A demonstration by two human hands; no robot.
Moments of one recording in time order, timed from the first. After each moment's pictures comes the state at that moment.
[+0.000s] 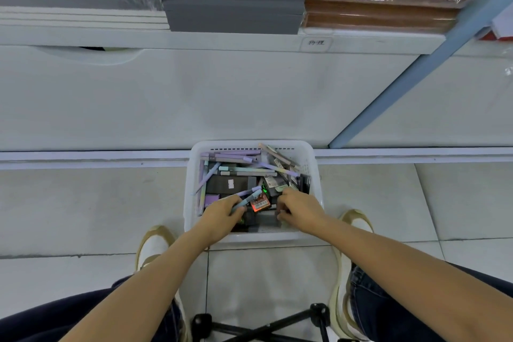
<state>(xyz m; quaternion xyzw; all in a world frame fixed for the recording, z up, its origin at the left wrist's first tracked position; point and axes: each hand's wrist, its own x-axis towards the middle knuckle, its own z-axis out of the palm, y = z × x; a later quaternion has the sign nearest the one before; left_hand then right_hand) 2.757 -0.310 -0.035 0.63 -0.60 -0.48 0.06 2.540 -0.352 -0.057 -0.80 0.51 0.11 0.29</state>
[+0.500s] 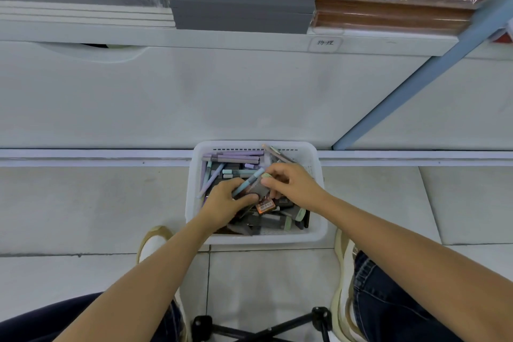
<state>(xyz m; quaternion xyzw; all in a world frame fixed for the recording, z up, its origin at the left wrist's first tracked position) 2.758 -0.333 -0.032 0.60 -0.56 -0.53 0.23 2.562 -0.383 -0.017 -0.65 0.47 -0.18 0.57</state>
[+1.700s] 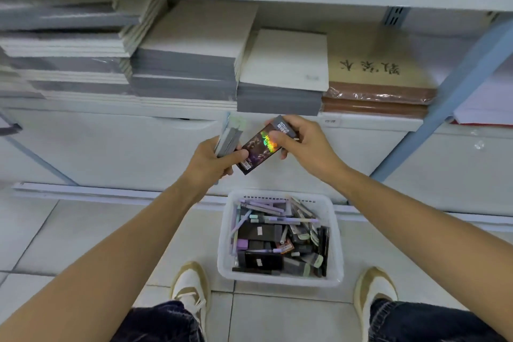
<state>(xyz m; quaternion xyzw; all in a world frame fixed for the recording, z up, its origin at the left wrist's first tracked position) 2.829 -0.379 0.154 0.60 -0.50 -0.45 0.44 2.621 -0.432 0.179 -0.71 0.38 -0.38 0.46</state>
